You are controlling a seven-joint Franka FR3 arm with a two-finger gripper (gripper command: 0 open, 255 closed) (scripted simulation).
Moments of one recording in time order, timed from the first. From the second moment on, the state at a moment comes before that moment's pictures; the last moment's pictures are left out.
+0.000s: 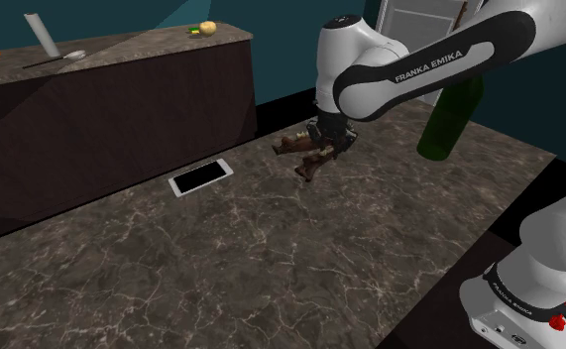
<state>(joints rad) -0.46 -0.09 0.74 -2.23 -0.11 2.18 1.50</state>
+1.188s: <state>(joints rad) -0.46 -0.17 0.71 -2.12 -0.04 2.01 1.43</state>
